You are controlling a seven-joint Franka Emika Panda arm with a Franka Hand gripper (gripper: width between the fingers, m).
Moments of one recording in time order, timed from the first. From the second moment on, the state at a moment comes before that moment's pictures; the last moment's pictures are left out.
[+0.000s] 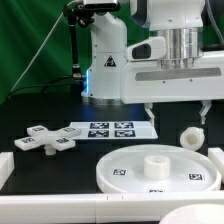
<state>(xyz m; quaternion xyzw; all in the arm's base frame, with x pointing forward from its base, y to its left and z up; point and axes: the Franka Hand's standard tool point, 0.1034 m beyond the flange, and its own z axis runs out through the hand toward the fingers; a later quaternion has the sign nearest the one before) 0.492 0.090 0.064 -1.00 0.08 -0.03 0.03</state>
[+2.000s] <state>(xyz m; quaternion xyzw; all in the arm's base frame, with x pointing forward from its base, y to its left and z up) 0.480 0.104 0.038 -0.92 0.22 0.30 0.09</state>
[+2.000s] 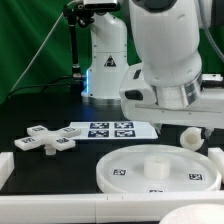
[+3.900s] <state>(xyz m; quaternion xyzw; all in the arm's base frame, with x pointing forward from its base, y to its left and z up) 0.462 0.121 0.010 -0.89 0.21 0.40 0.09</state>
